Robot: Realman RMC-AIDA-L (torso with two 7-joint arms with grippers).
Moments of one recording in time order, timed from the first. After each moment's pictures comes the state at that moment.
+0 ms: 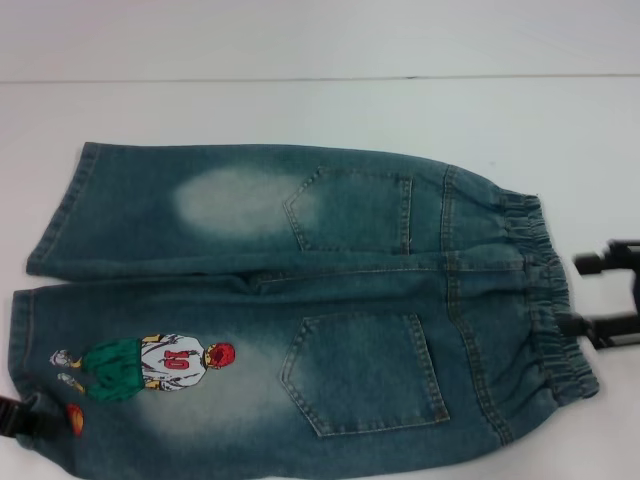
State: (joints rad) left arm -0.48 -2.10 0.52 1.07 2.83 1.79 -2.11; right arm 0.34 2.08 -0.74 -1.20 -2.24 -1.73 1.58
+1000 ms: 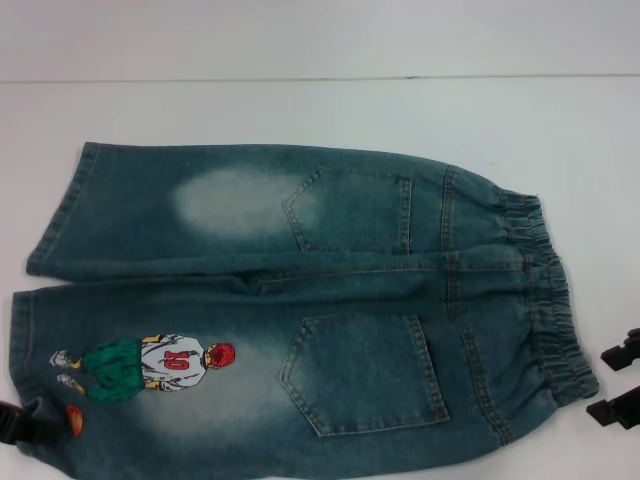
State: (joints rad) left arm -0.48 -2.10 0.54 1.07 2.83 1.79 -2.09; right arm 0.49 2.08 -0.81 -1.17 -2.69 -1.82 1.82
